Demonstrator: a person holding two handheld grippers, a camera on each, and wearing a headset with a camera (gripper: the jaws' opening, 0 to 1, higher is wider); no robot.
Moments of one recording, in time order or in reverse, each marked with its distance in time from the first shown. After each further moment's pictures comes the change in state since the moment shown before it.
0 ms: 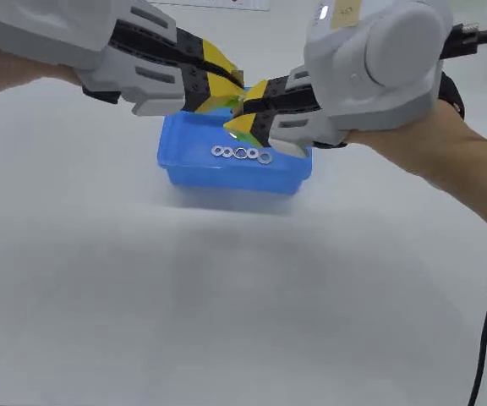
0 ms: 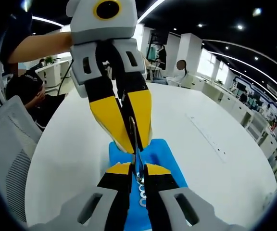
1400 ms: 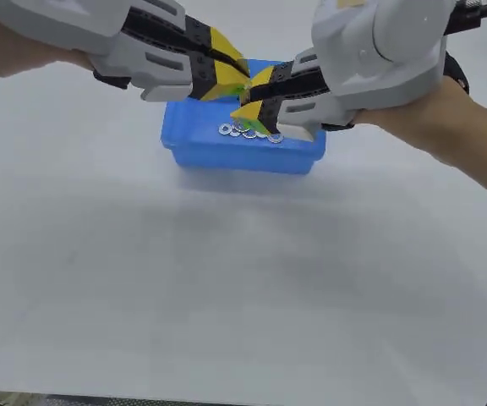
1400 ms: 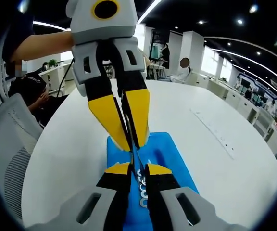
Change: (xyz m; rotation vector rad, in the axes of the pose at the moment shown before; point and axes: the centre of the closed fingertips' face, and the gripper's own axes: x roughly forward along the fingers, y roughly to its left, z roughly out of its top) left arm 0.009 0.004 -0.015 0.013 0.034 -0.032; right arm 0.010 -0.002 -0.018 0.017 -0.017 0.066
